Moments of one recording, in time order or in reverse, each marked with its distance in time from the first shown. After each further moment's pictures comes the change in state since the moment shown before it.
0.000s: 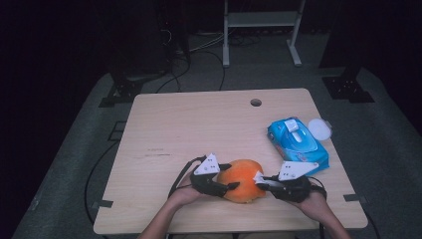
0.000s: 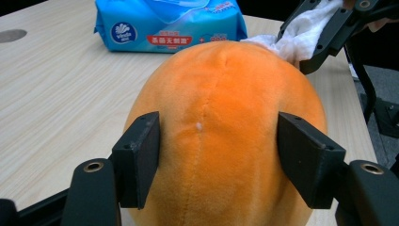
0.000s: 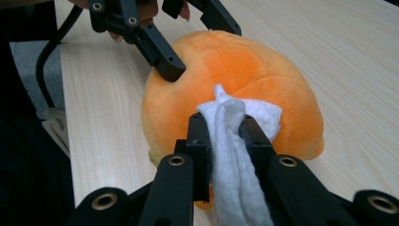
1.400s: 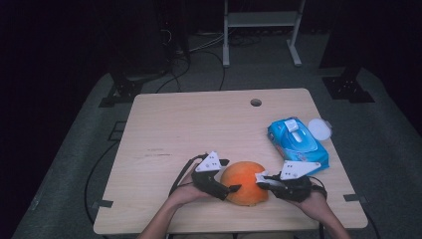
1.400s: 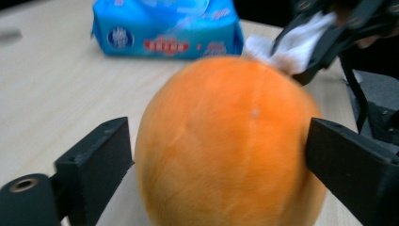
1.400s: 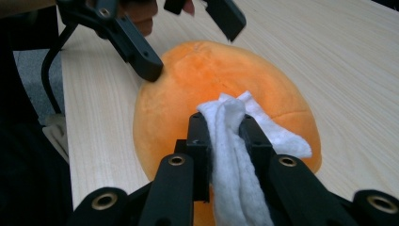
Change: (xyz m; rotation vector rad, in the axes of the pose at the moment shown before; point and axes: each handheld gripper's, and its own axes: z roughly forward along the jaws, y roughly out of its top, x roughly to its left) left arm 0.000 0.005 0.010 0.042 -0.045 -0.063; right arm -0.003 -0.004 0.000 -0.031 0.007 0.017
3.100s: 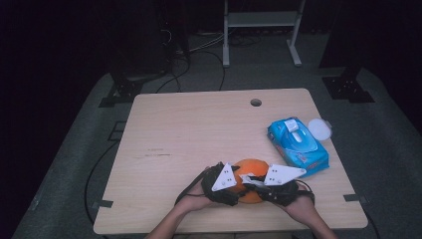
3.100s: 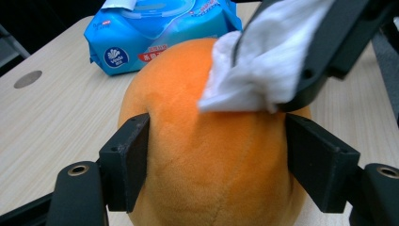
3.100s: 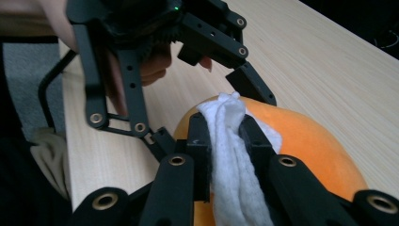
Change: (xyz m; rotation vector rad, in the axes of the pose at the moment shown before) left arm -0.040 0.010 0.011 0.016 0.153 0.295; right arm 0.033 0.031 0.016 -0.023 -0.056 -0.095
